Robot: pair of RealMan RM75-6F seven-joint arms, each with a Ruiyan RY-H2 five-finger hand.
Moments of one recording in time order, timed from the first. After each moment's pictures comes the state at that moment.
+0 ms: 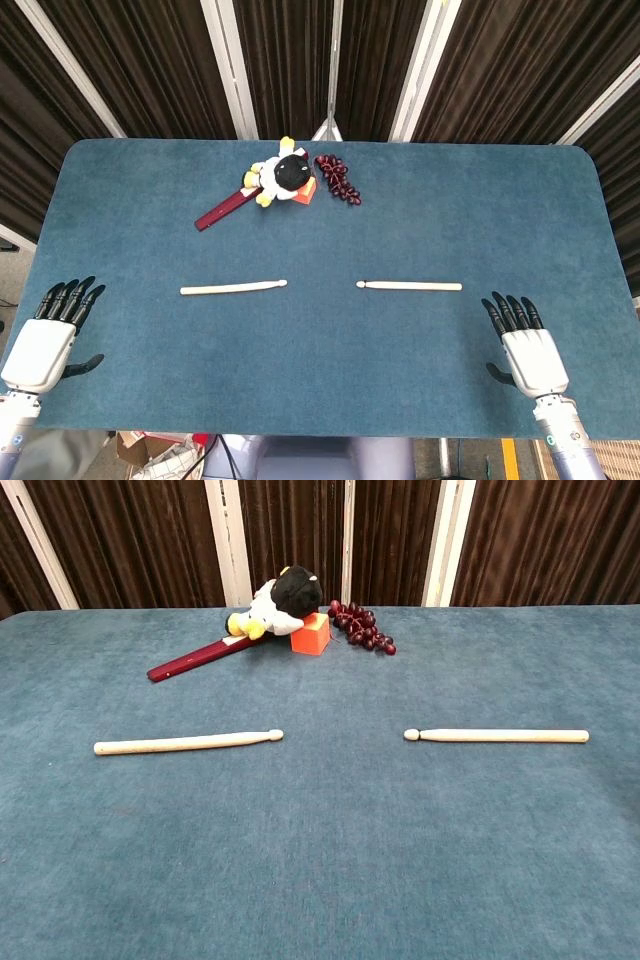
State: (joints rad) left arm -0.14 -1.16 0.01 -1.63 1.58 1.45 0.17; right arm 0.19 -1.22 0.00 -1.69 -1.45 1.33 -0.35
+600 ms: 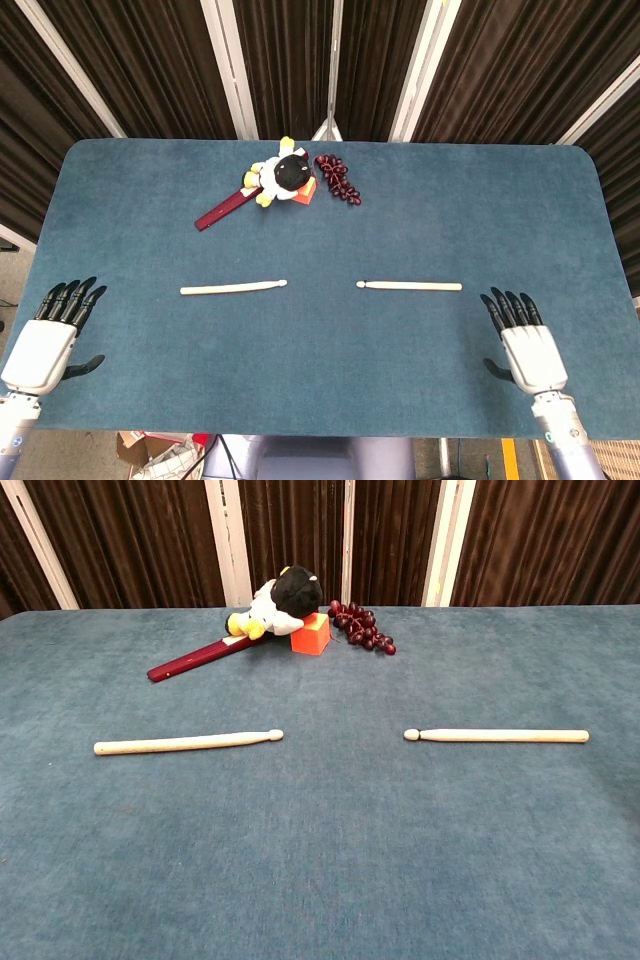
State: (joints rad) left arm -0.13 -1.16 0.02 -1.63 1.59 1.46 0.17; right arm 0.19 -1.23 0.03 -1.70 -1.45 1.34 -0.32
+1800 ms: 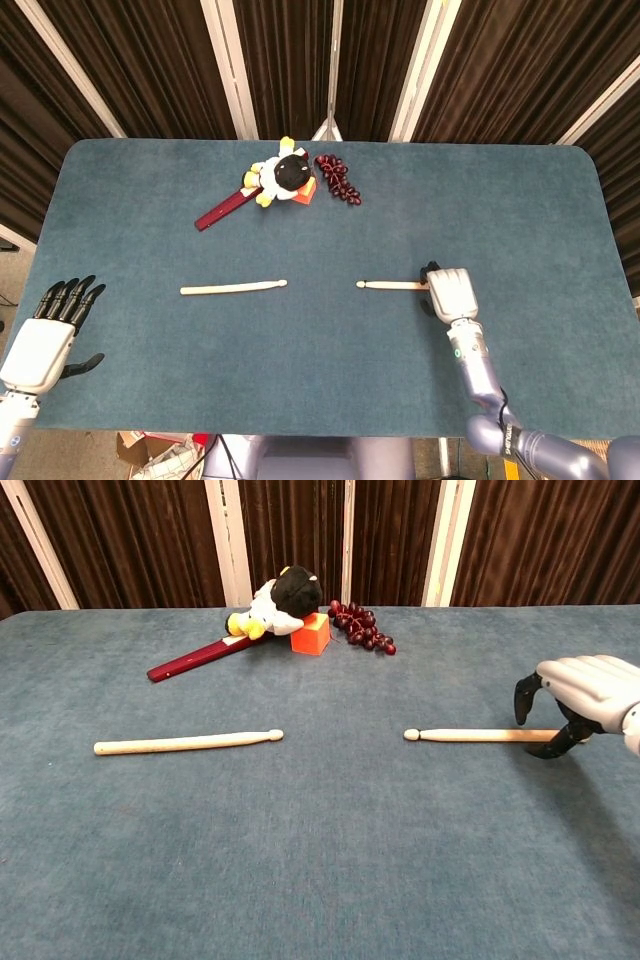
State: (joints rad) left arm -0.14 -1.16 0.01 -1.62 1.60 1.46 0.14; right arm 0.51 -1.69 0.25 -1.24 -1.14 1.07 -0.50
